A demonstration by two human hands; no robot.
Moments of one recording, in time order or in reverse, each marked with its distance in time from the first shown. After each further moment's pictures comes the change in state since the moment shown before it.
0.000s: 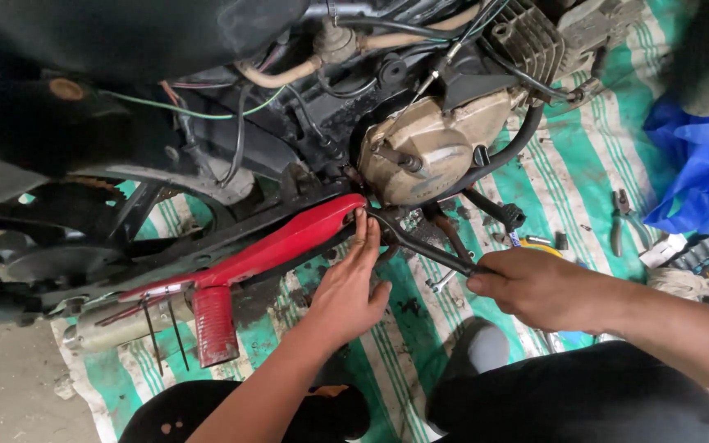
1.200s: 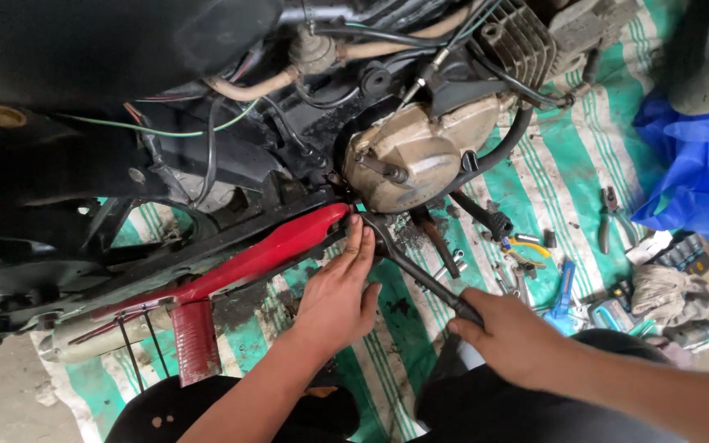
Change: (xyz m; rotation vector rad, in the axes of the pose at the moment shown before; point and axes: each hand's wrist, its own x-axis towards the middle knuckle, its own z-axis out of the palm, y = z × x) left_hand 0.012 -0.017 0.023 0.288 0.360 0.281; right_hand -0.010 -0.039 0.038 0.174 -0.062 0.411
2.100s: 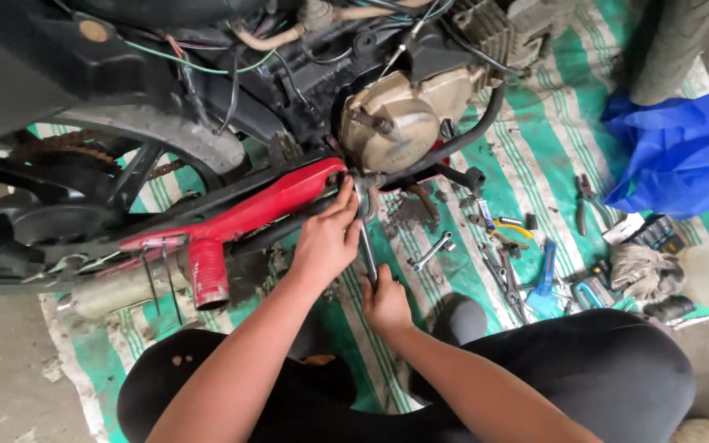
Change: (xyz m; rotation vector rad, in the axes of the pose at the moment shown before) left_hand -0.019 -0.029 0.037 -0.122 0.265 -0.035; right_hand 0.116 -0.004 0.254 0.329 0.556 -0.063
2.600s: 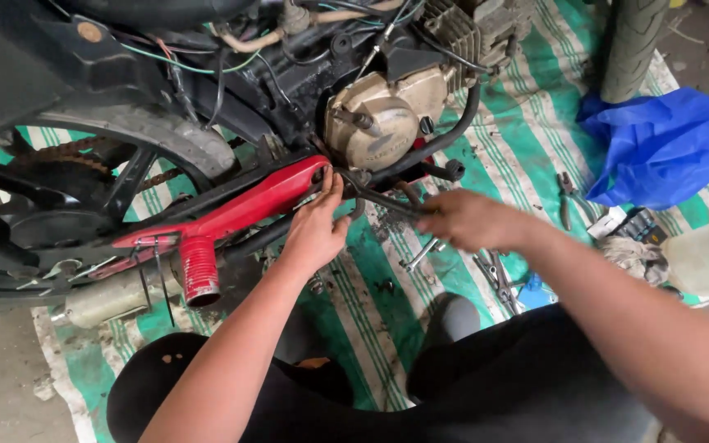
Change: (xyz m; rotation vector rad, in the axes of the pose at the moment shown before) left_hand 0.017 0.017 -0.023 -0.050 -0.248 -0.107; right_hand 0.067 -0.070 -0.284 -0.527 -0.311 -1.276
